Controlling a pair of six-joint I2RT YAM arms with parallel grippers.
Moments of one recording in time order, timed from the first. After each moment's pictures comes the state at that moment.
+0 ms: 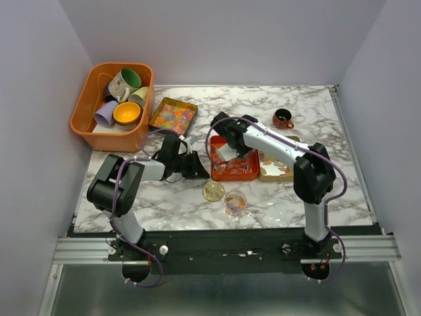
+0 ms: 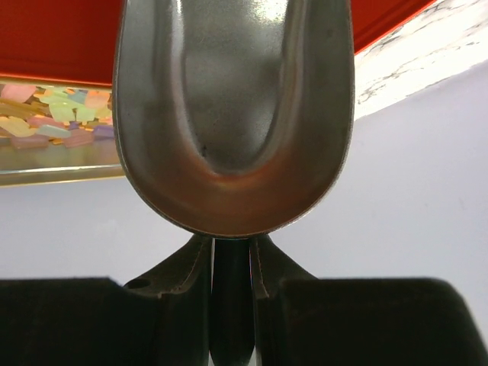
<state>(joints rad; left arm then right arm) -0.37 1.70 0.70 0.21 0.68 -0.56 0.76 1.98 1.67 -1.09 0.61 -1.46</state>
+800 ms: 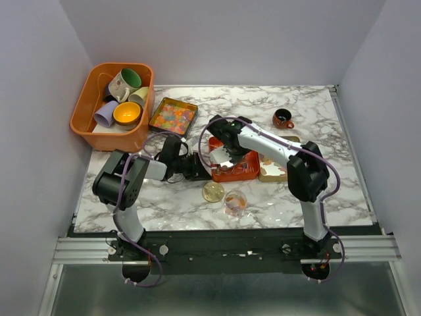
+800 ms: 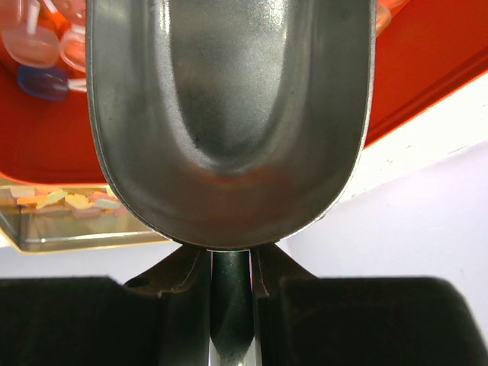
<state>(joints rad) -0.37 1.79 0.69 0.34 0.77 -0.65 0.78 2.06 1.73 -1.14 0.42 -1.33</state>
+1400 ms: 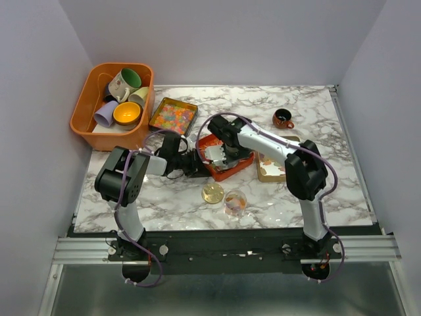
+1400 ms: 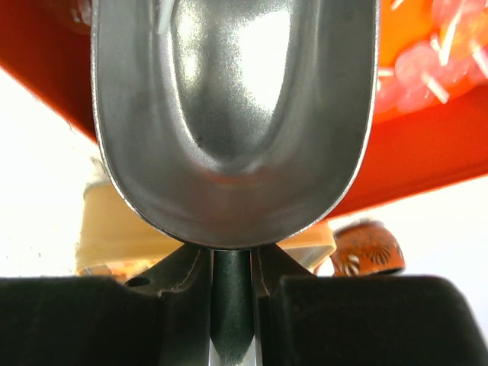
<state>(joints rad) -0.34 1.83 0.76 0.28 0.79 -0.67 0.76 2.09 1.75 -1.14 0.23 -1.08</state>
